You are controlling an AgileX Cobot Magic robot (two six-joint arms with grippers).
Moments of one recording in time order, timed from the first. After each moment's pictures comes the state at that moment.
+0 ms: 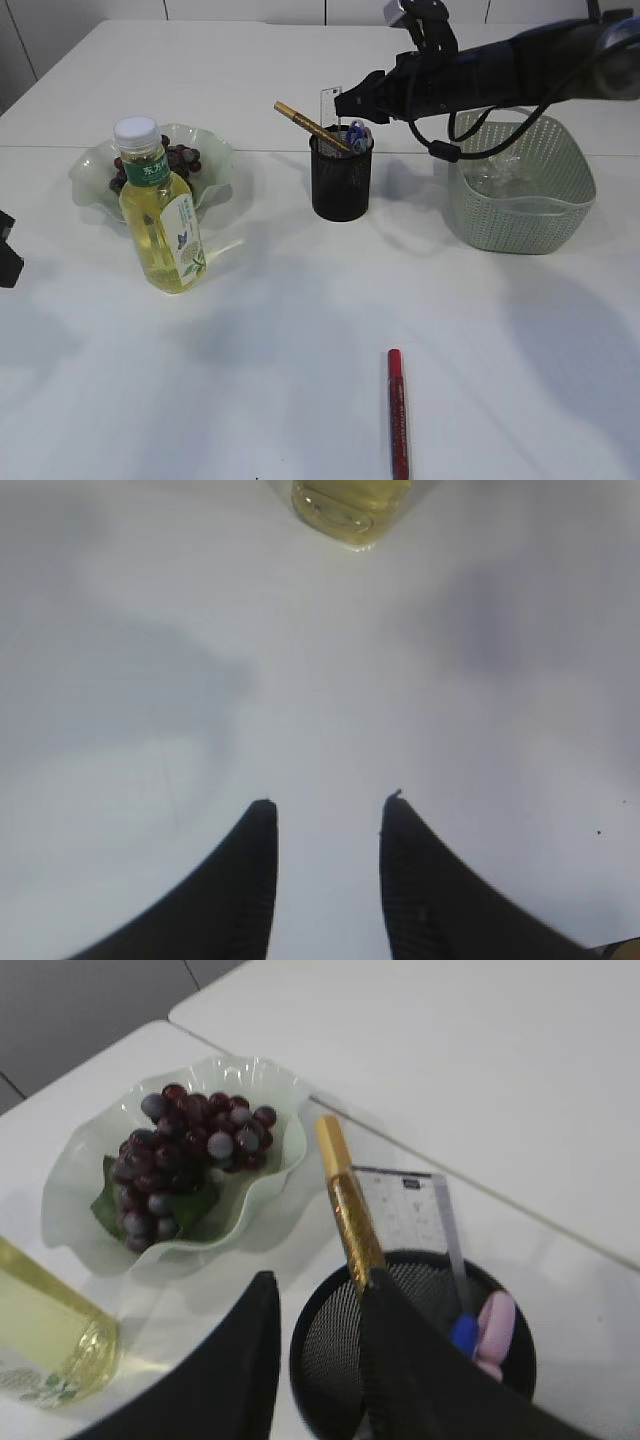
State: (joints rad) left arm -0.22 1.25 -0.89 -0.10 0.85 -0.08; right arm 0.14 2.26 -1.78 1.46 0.71 -1.53
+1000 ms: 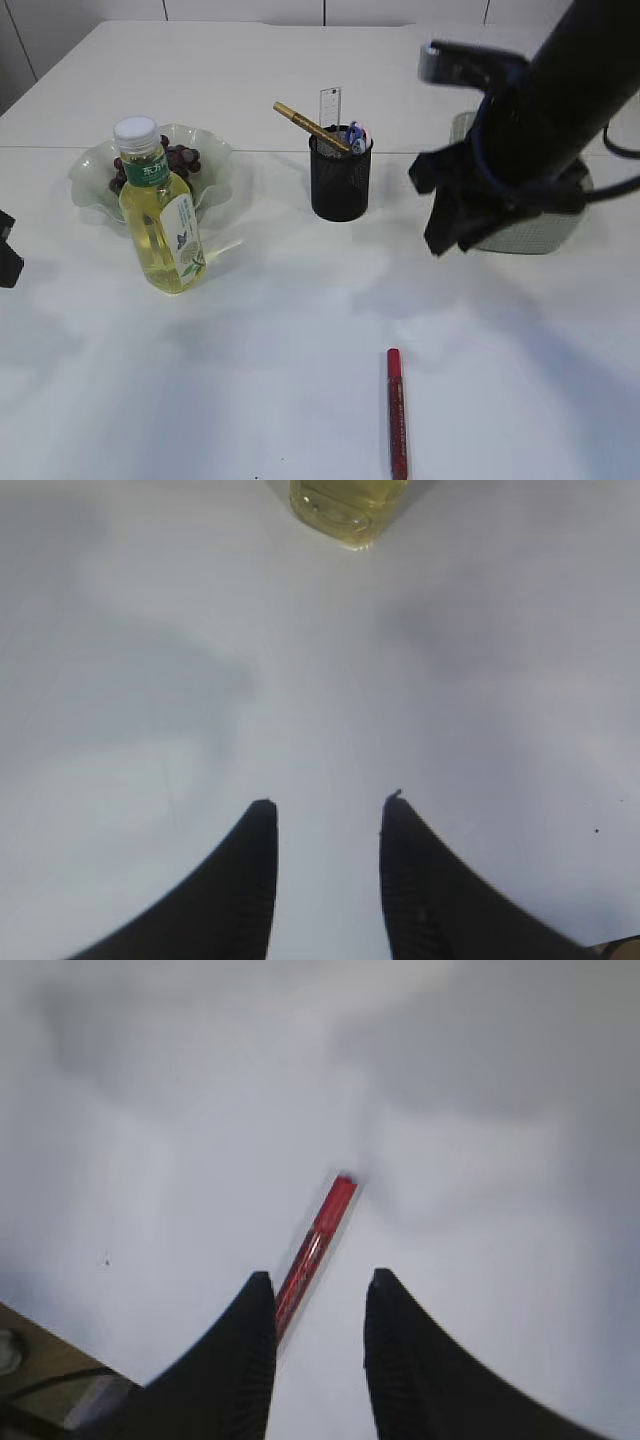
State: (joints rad) left arm -0.22 1.25 -0.89 -0.10 0.85 -0.08; right arm 0.32 1.65 -1.35 0.30 1.06 -0.14
